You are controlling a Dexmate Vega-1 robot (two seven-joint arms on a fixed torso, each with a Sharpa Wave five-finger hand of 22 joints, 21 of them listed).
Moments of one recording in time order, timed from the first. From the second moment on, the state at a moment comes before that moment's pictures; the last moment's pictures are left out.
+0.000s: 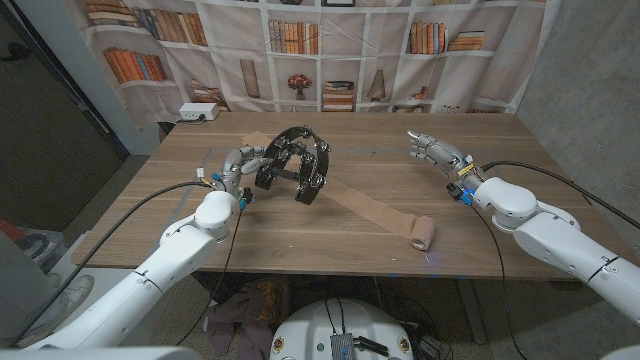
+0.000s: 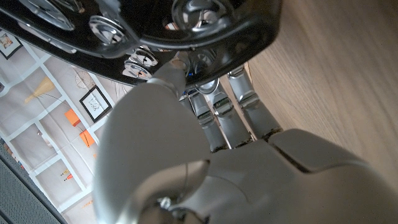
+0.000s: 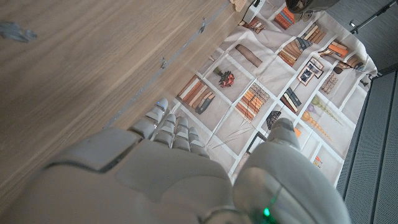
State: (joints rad) left arm 1.07 0.66 0.32 -1.80 -0.38 0.12 0.48; left_hand 1.26 0.09 0.48 -0.19 0.17 0.81 -0.05 0.58 0.26 0.89 -0.18 0.36 0.48 1.10 -0.15 0.26 0.29 0.87 -0.11 0.95 0.19; right arm -1.10 -0.91 -0.30 -1.85 0.51 0.03 -0.04; right_hand 0.42 -0.02 0.14 -0.15 0.21 -0.07 0.07 0.20 0.19 0.00 0.04 0.22 0.19 0.00 0.01 0.19 0.17 0.12 0.05 0.20 0.18
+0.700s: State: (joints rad) left arm 1.05 0.64 0.33 -1.78 -0.37 0.12 0.48; left_hand 1.26 0.09 0.48 -0.19 0.17 0.81 -0.05 0.58 0.26 0.89 -0.18 0.36 0.48 1.09 -0.15 0.26 0.30 0.86 -0.11 0.96 0.19; right arm -1.16 -0.97 -0.27 -1.94 0.50 -0.04 -0.08; right_hand 0.45 -0.02 0.15 -0.16 0.21 -0.07 0.06 0.20 0.19 0.00 0.04 0.21 0.19 -0.01 0.00 0.19 0.17 0.11 0.05 0.19 0.18
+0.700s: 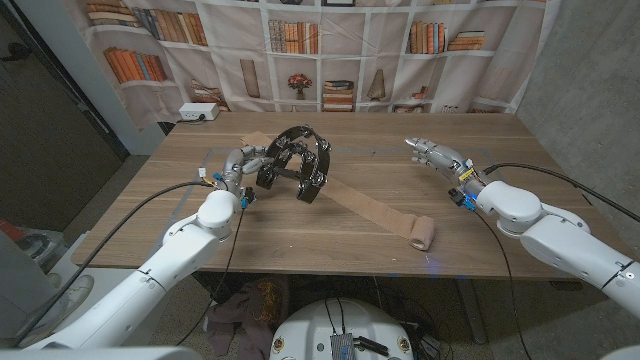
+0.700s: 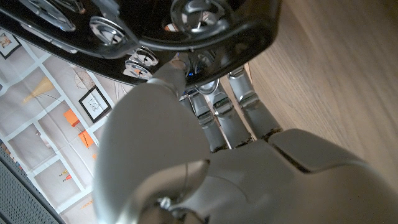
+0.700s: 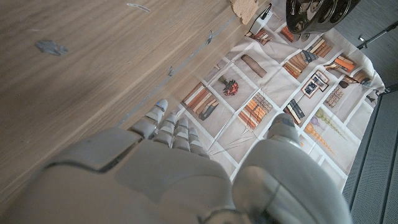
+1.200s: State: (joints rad) left arm 1.03 0.63 0.34 -1.76 -0.38 0.11 0.47; left_hand 1.26 0.09 0.48 -0.19 0.17 0.81 -0.05 0.58 0.26 0.89 -0.18 0.35 0.48 1.09 -0.15 0.26 0.30 0.86 -0.11 0.97 0.19; right arm -1.23 -1.03 -0.22 -2.00 0.50 -0.09 -0.09; right_hand 0.47 -0.03 0.15 -0.16 0.20 -0.10 0.04 0.20 0.19 -0.02 0.03 0.21 0.19 -0.02 -0.01 0.18 0.17 0.10 0.05 0.19 0.18
